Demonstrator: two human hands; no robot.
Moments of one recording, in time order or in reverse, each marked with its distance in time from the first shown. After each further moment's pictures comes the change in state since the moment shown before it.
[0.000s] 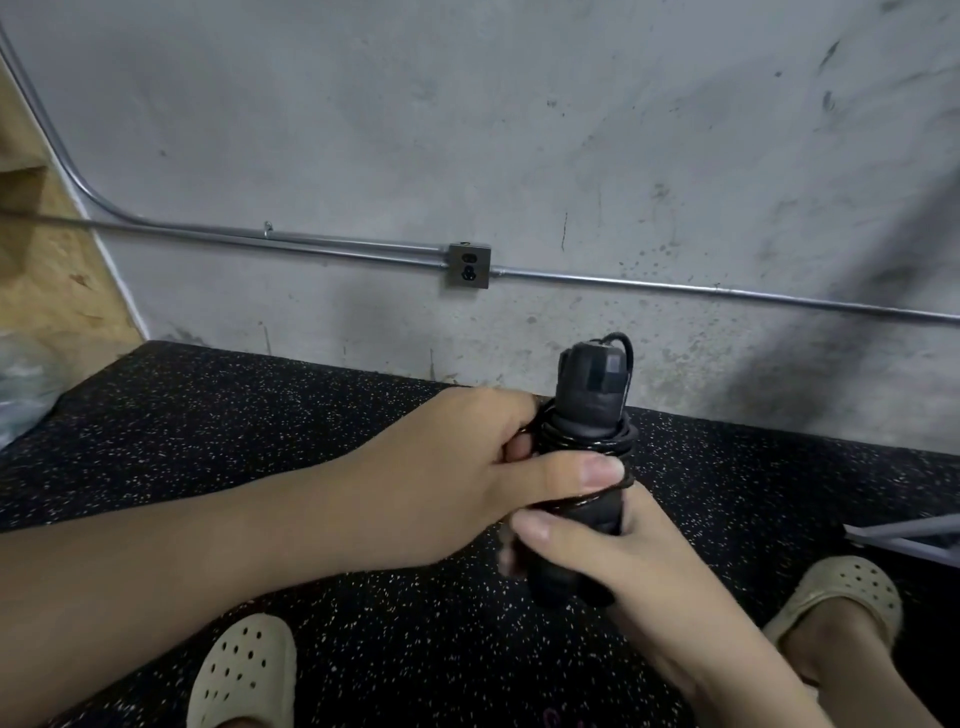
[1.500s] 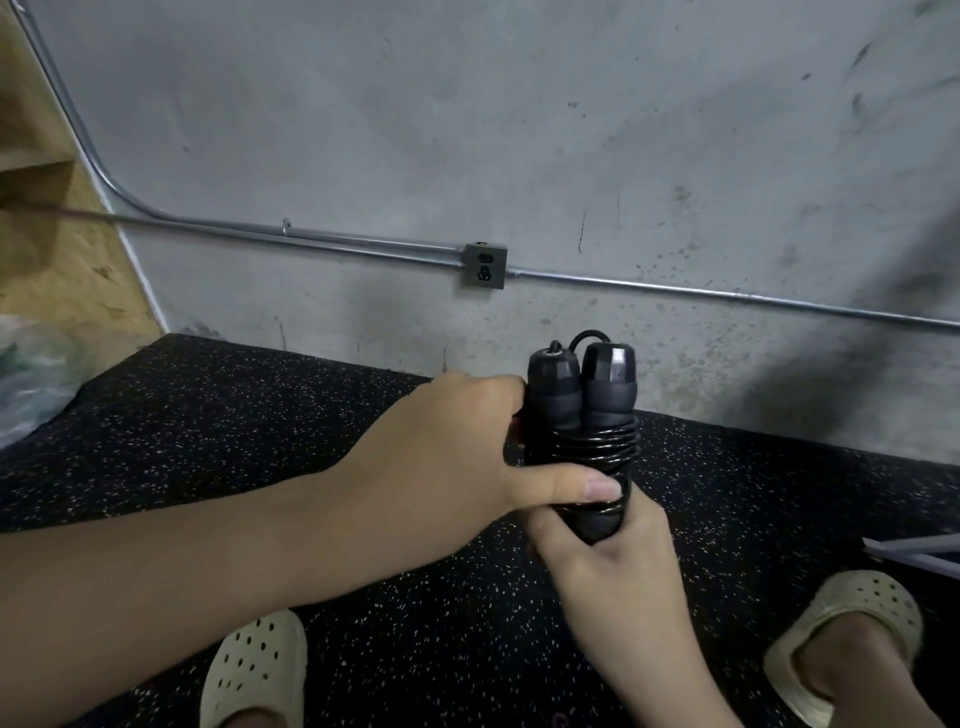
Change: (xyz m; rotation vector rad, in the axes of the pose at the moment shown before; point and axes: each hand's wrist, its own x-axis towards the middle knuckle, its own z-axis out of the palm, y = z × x) left_hand -0.008 0.005 -0.005 0.211 0.201 -0.112; right_hand 0.006 0.019 0.023 -0.289 0.437 -0.128
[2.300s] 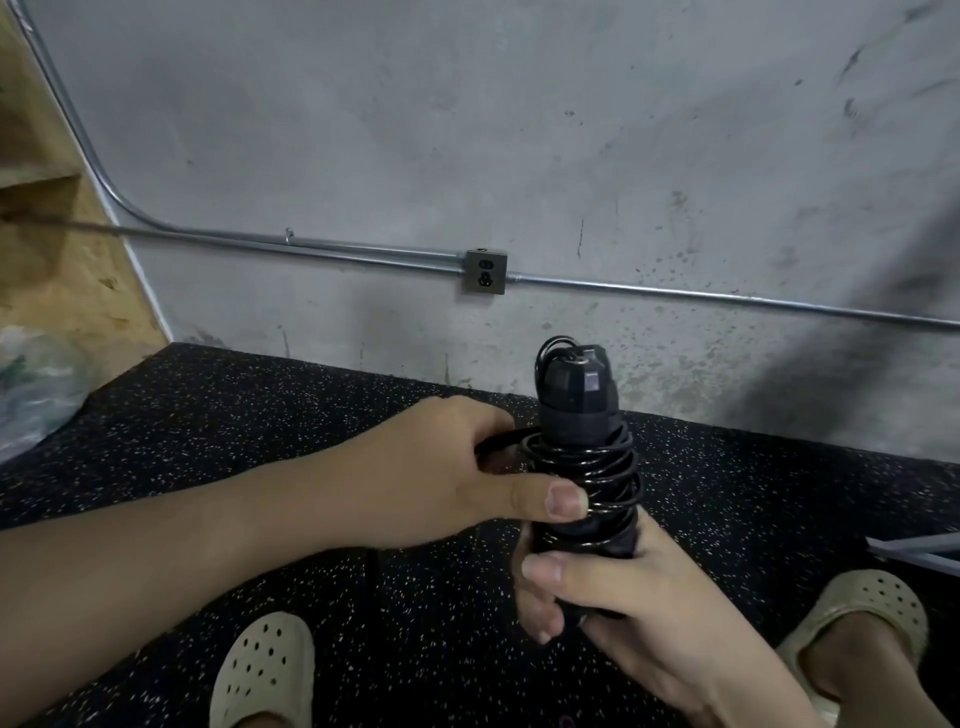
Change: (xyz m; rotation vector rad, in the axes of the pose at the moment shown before) left_hand 0.003 -0.024 -0.011 -0.209 -0.307 0.031; right_hand 0.008 0.001 -0.018 0.609 -0.658 0.142
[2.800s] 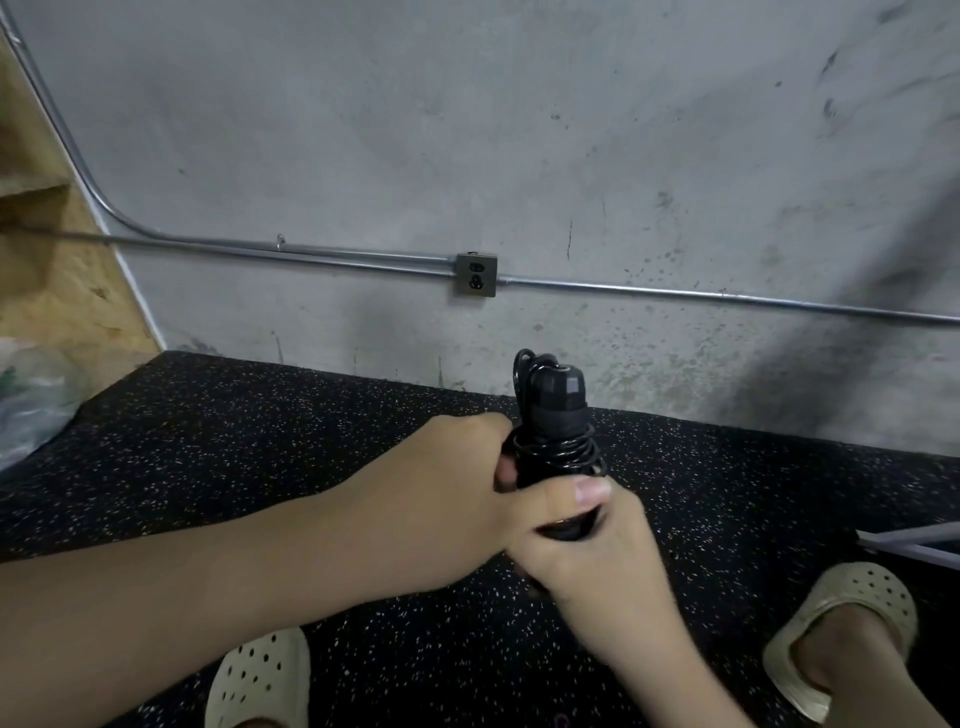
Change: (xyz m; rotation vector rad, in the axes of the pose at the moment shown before) left_hand -0.003 0.016 0.028 0.182 0.197 -0.151; right_hand 0.004 0.007 0.011 -0.572 0.568 -0.119
